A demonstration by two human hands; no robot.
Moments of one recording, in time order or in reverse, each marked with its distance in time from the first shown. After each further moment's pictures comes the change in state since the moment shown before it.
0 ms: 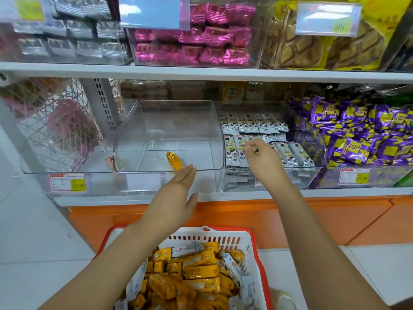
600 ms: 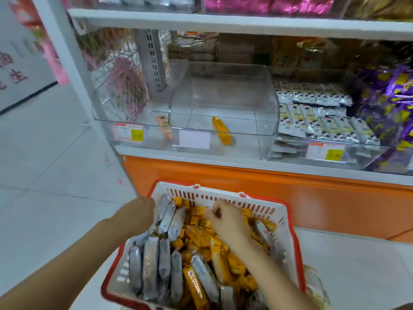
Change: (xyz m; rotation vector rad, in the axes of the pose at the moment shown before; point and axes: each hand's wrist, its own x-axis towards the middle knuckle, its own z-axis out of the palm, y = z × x) left_hand -0.136 -0.141 0.017 0.325 -0.432 -0.378; right_hand -0.174 -0.007 0.167 0.070 -0.484 -0.102
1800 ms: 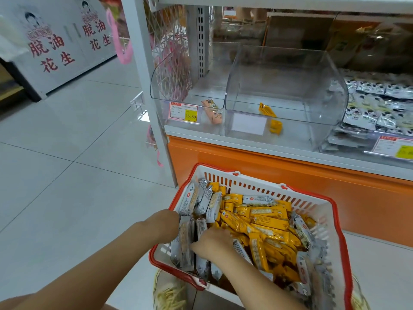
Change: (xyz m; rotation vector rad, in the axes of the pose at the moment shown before) left_hand -0.050 -0.025 0.049 -0.002 -0.404 -0.122; right_hand -0.022 -0.054 0.148 -0.607 -0.624 0.362
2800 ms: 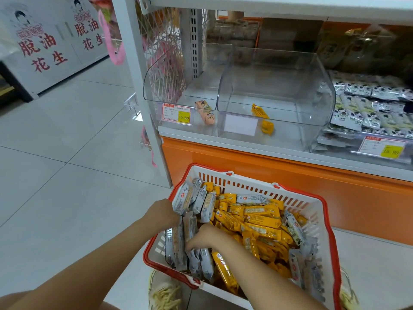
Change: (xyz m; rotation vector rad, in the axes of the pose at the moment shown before) left_hand 0.009 0.004 -0.009 -0.638 0.103 -0.245; right_hand -0.010 0.011 -0.036 0.216 -0.252 -0.169
